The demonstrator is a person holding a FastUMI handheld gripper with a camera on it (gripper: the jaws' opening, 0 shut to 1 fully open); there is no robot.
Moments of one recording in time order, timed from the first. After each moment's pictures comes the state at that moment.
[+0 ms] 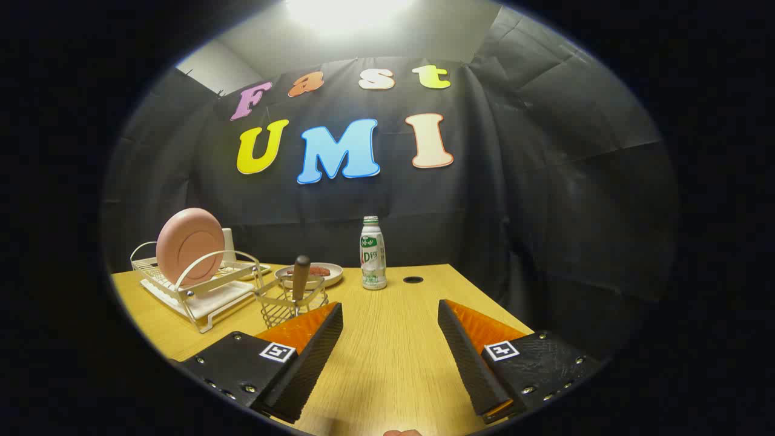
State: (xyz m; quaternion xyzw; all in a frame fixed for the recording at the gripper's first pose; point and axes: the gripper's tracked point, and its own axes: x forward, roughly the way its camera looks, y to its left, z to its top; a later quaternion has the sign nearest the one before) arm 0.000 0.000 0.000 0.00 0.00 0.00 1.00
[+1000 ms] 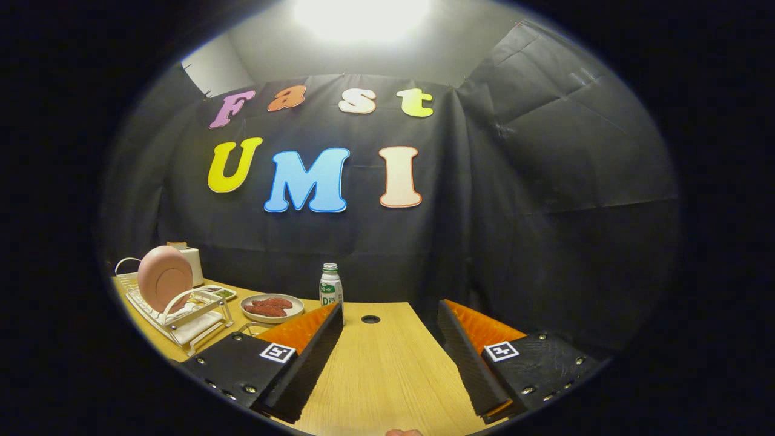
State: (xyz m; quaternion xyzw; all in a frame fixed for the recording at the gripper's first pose) arm -0.026 -0.045 0.096 -0.03 -0.02 -0.08 1.00
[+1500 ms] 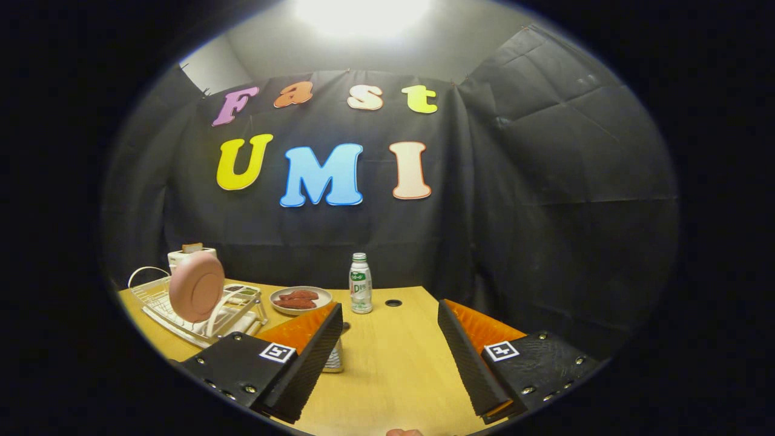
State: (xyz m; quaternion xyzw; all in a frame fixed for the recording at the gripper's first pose) arm -0.077 0.056 0.090 -0.02 0.01 -0.08 1.00
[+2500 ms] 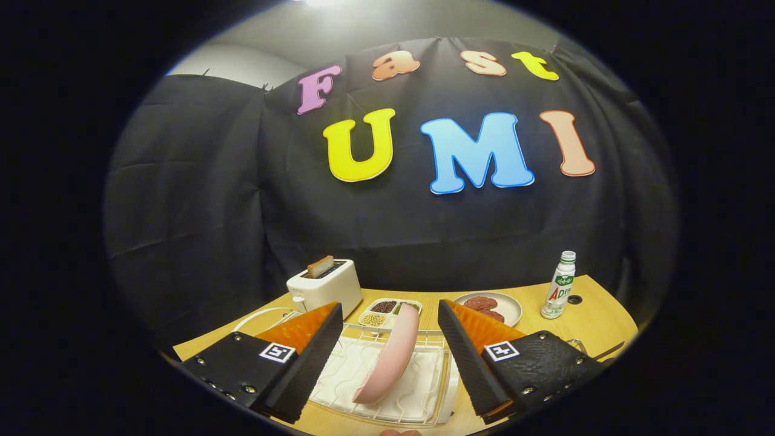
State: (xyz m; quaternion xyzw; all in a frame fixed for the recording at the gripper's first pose) arm 0.071 0.373 0.122 0.02 0.09 0.16 0.98
